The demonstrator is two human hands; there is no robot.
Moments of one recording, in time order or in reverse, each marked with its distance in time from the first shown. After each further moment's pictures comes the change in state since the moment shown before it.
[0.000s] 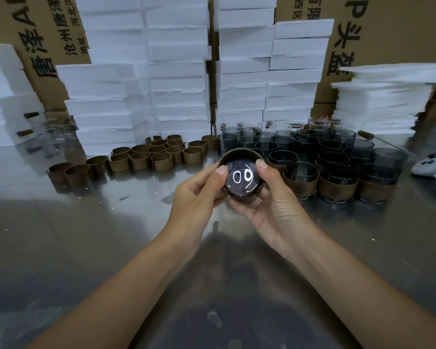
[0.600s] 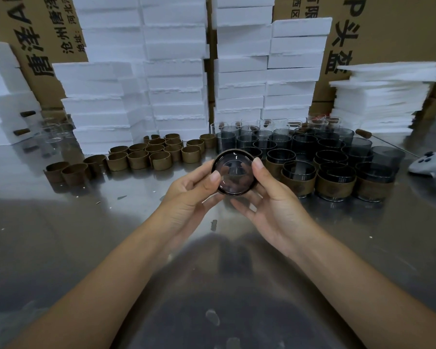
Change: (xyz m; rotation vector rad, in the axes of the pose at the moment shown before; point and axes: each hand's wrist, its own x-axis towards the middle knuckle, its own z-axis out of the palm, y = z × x) left_hand 0.010 0.003 -0.022 -0.145 -0.262 -0.109; right_hand -0.001 -0.001 -0.006 -0.126 -0.098 0.028
